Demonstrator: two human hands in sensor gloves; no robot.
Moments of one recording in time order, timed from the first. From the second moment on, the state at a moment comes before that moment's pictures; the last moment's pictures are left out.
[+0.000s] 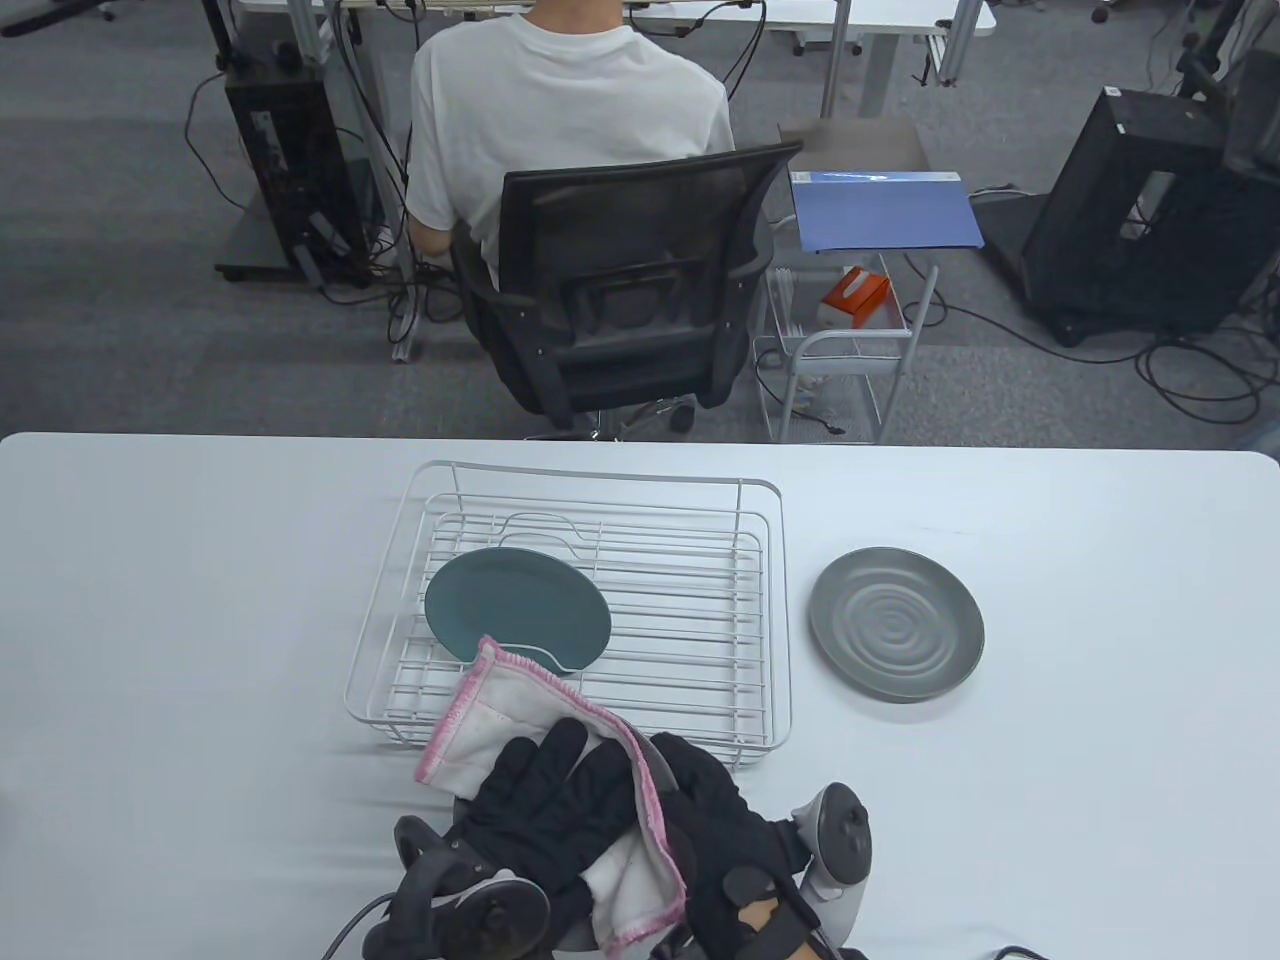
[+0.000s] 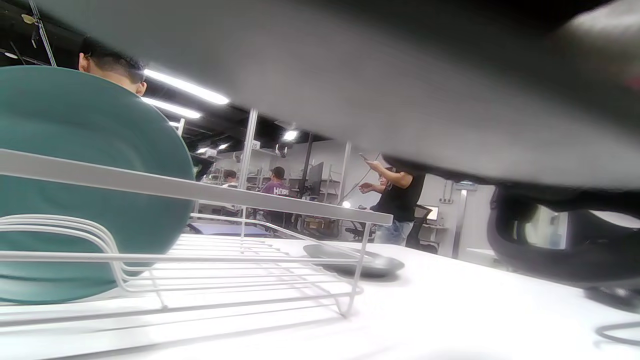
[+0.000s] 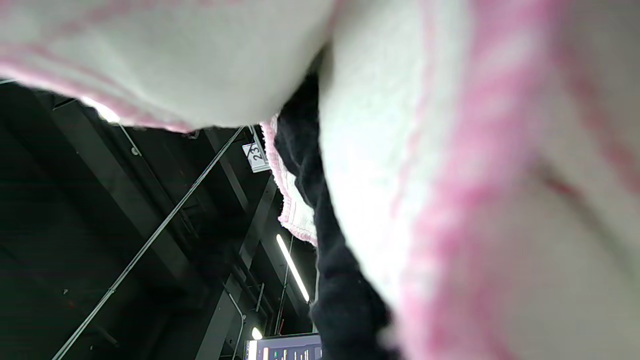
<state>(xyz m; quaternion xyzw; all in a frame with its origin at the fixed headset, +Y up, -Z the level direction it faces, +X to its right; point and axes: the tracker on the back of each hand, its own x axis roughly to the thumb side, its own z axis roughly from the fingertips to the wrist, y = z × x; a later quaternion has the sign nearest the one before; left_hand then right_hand) -0.150 -0.674 -0.216 0.12 -0.33 0.10 0.93 0.064 -0.727 -0.241 0.10 0.05 0.57 0.81</state>
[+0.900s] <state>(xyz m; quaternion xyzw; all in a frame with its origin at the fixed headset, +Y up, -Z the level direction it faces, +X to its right) -0.144 -0.686 -0.219 0.01 -0.37 0.12 0.92 0.106 -0.715 -0.242 0.04 -0.09 0.50 0.86</state>
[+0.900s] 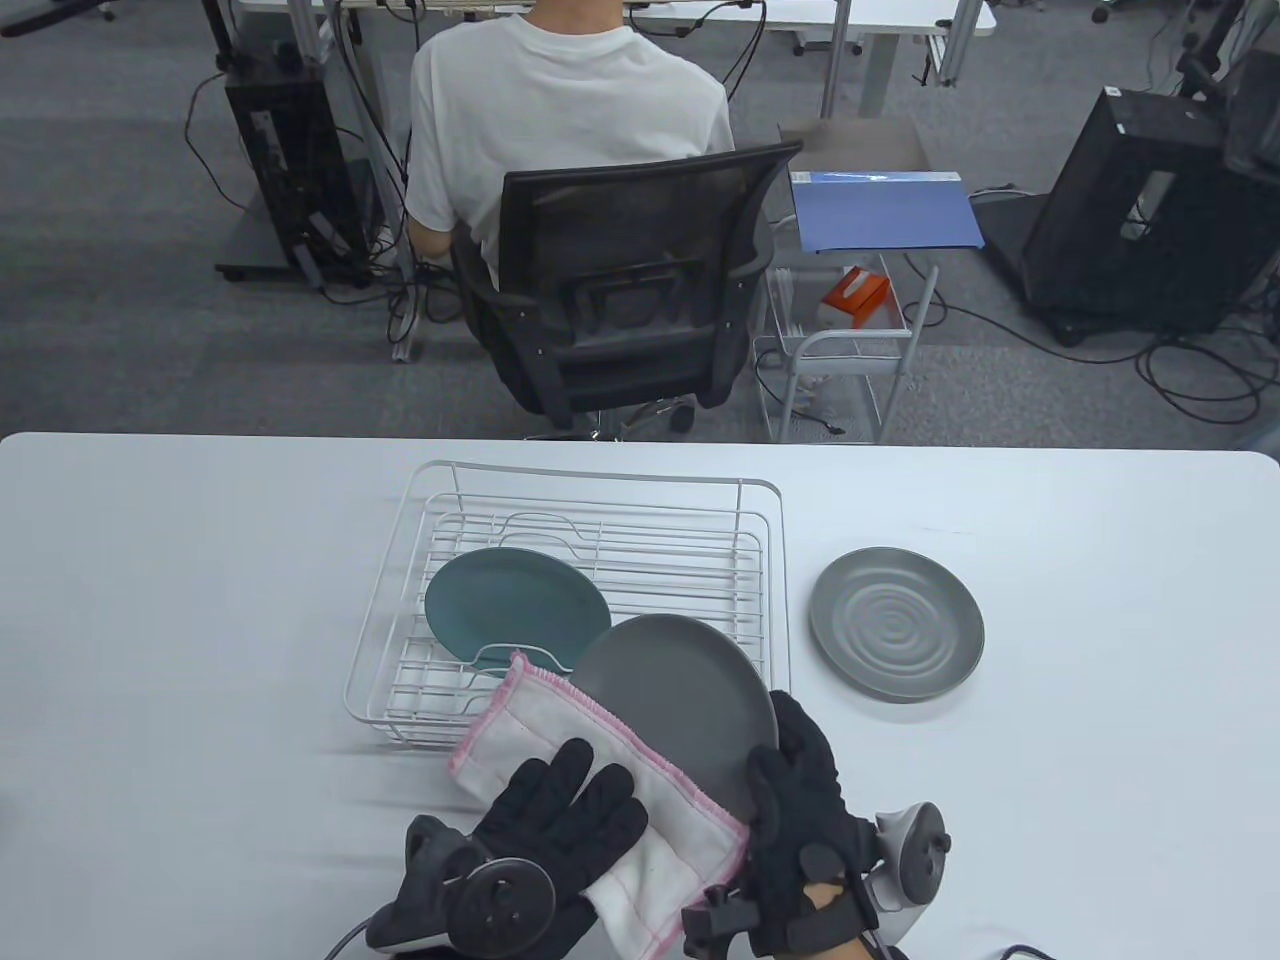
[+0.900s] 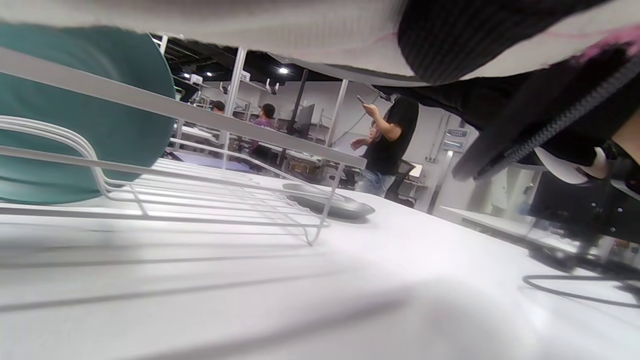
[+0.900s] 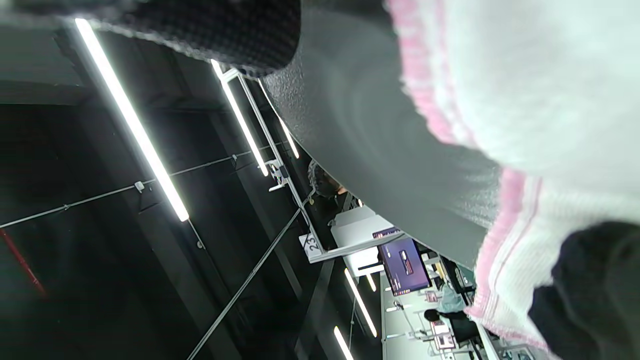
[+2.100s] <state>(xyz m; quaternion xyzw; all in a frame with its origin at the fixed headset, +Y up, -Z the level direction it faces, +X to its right) -0.191 -0.680 -0.244 0.06 -0.27 0.15 0.95 0.087 -0.714 -0.240 0.07 0.00 0.53 0.84</state>
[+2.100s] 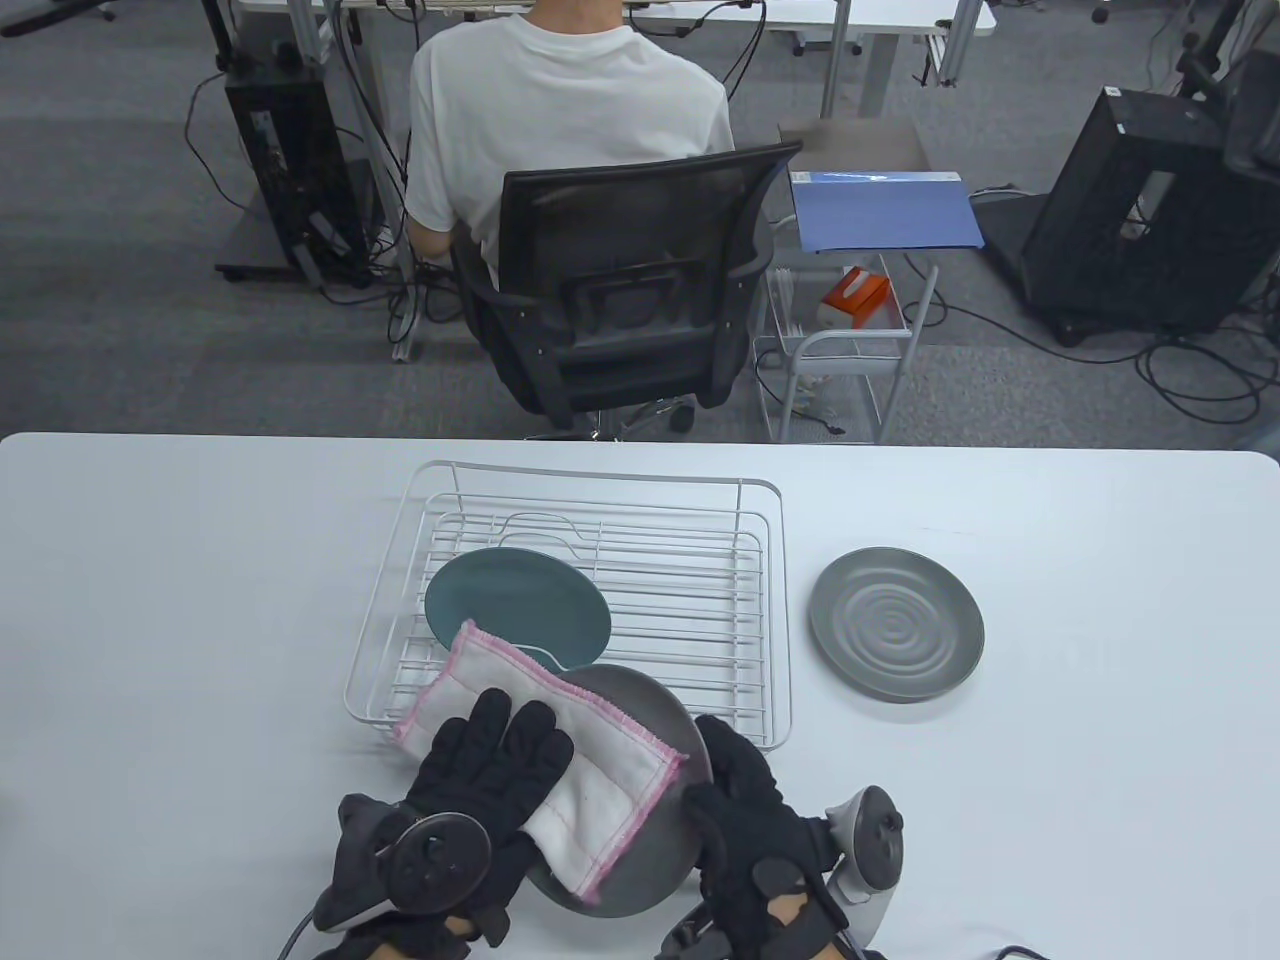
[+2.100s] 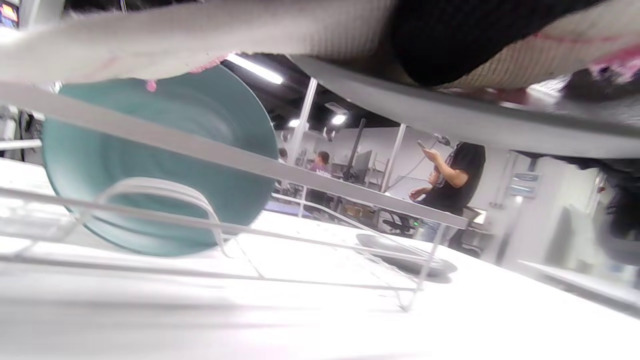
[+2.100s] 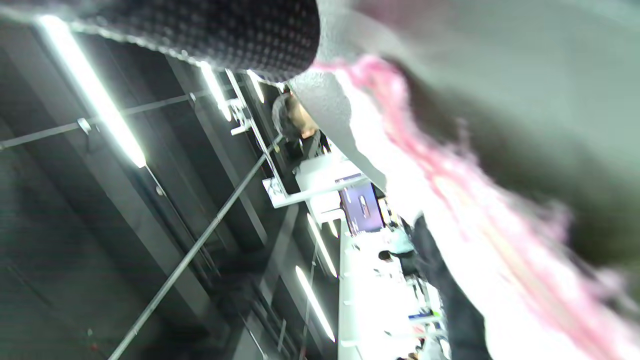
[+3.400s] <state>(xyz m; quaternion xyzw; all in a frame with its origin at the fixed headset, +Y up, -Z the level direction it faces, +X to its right) -0.313 -0.658 -0.243 0.29 -0.05 0.50 0.82 0.027 -0.613 -0.322 0.26 -0.27 0.84 0.39</state>
